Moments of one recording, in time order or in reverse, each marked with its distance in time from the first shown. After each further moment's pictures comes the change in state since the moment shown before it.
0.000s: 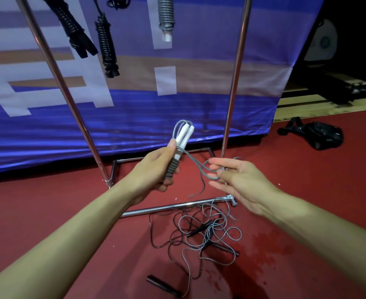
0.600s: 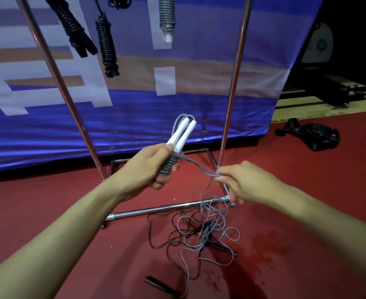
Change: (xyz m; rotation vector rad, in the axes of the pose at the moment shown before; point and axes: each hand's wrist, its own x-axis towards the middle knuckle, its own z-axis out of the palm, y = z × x) left_hand -0.007 0.010 -0.015 -0.034 -0.178 0.097; right_hand 0.011 -0.018 -0.032 -1.402 -0.260 -0.340
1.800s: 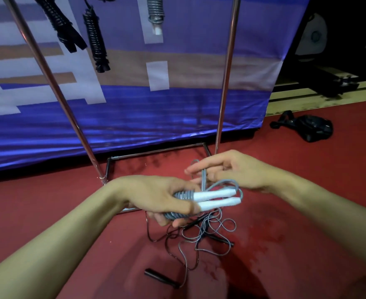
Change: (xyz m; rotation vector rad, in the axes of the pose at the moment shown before) left_hand -0.025 0.014 0.033 0.563 -0.738 -0.266; right_hand -0.016 -0.023 -0.013 0.836 -0.255 -0.205
